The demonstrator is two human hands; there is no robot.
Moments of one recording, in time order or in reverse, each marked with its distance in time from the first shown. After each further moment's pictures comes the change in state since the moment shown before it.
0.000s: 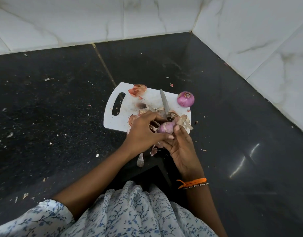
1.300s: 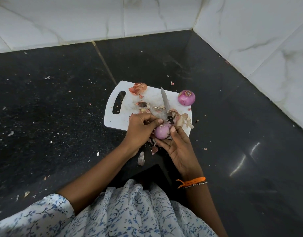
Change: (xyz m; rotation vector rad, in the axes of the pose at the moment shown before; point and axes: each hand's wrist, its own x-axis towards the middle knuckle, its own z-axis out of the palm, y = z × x) left_hand 0.008 -0.013 0.004 -0.253 0.172 -0.190; right_hand 0.001 0.007 0.000 -0.003 -0.004 0.050
